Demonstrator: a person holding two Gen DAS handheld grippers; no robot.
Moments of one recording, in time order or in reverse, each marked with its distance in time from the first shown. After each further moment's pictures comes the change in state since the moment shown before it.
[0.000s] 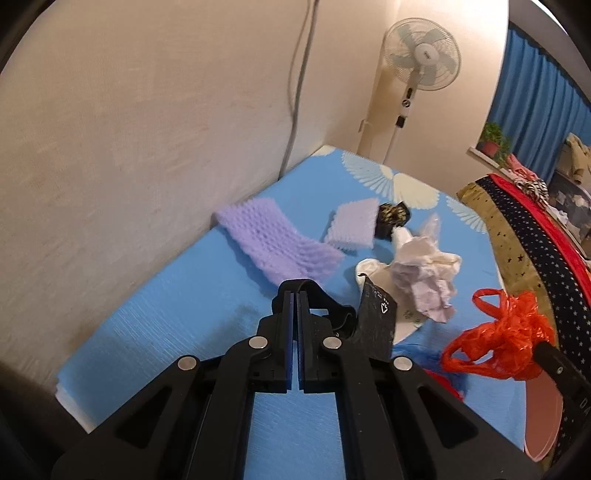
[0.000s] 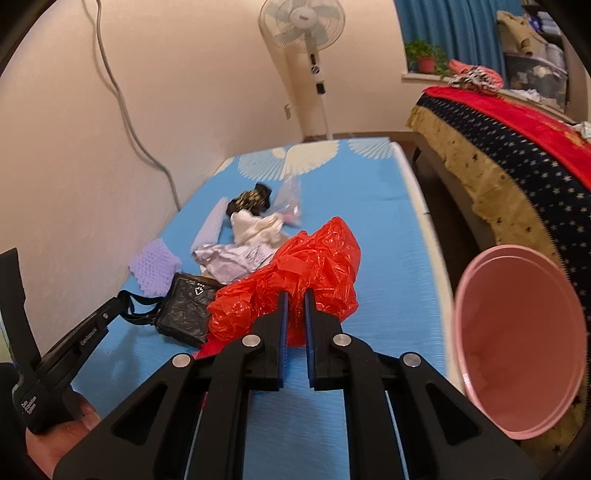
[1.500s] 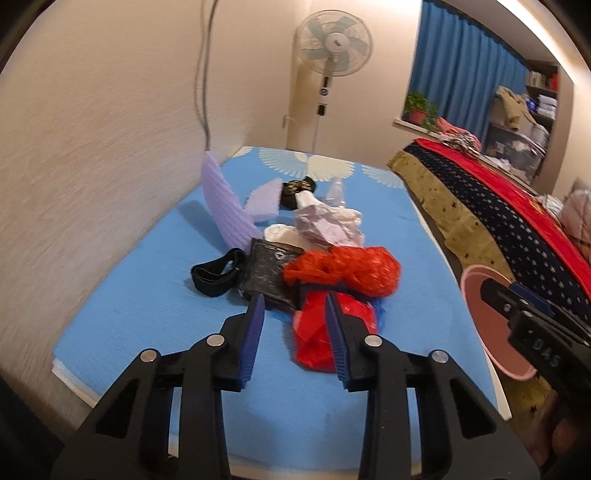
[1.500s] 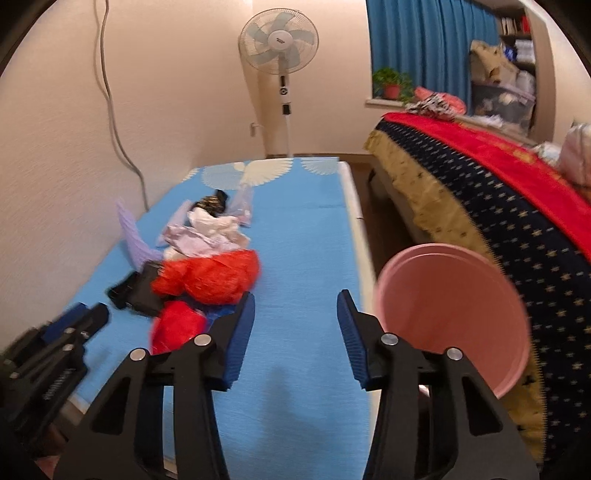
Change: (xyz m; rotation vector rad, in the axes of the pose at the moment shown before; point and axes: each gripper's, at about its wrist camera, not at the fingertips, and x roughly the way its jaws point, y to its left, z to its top) left arm -0.058 -0.043 -0.043 0.204 -0.002 -0.172; right arm -0.043 -0.015 -0.029 -0.022 -0.076 -0.122
